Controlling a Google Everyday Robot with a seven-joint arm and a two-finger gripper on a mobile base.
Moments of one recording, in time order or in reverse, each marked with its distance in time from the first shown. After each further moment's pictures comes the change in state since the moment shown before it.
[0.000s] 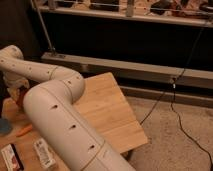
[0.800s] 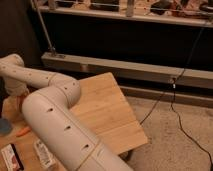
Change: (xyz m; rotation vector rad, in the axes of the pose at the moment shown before) arm 0.016 0.025 0.039 -0.086 0.086 0.007
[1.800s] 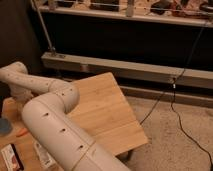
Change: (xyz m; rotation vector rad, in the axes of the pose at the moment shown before) arm 0.019 -0.011 0.047 -0.011 0.082 0.045
